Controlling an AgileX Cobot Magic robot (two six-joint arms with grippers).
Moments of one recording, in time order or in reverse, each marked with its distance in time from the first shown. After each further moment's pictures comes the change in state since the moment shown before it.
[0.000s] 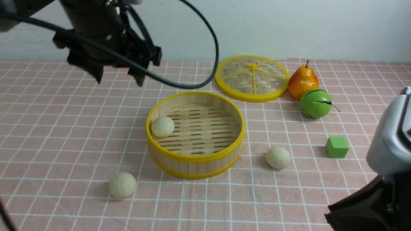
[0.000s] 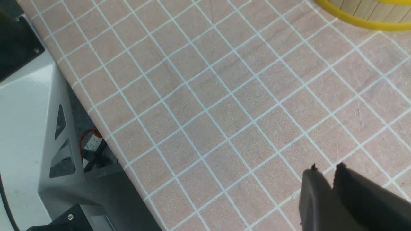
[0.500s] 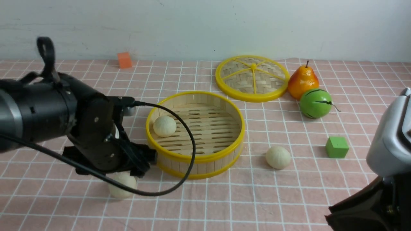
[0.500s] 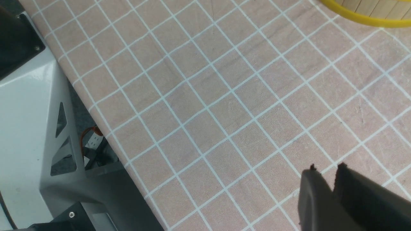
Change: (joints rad) right arm 0.000 0.000 0.000 0.001 0.007 0.000; left arm 0.007 -0.026 0.659 -0.030 -0.573 -0.210
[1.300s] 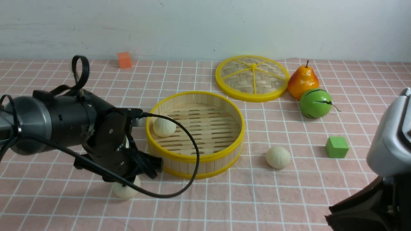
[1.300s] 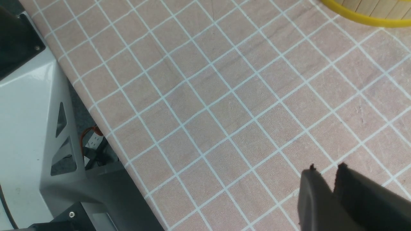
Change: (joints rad) right arm 0.000 0.000 0.000 0.000 0.001 0.000; left arm 0.000 0.076 0.001 0.008 -0.047 -0.013
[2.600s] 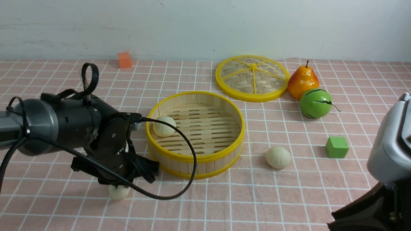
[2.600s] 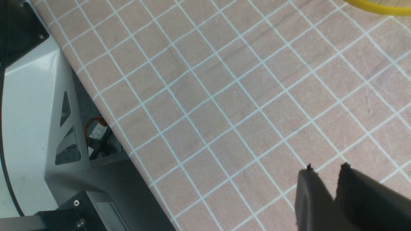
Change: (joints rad) right arm 0.000 0.000 0.000 0.001 0.030 -0.001; left arm 0.000 0.009 -0.001 0.059 0.022 -0.041
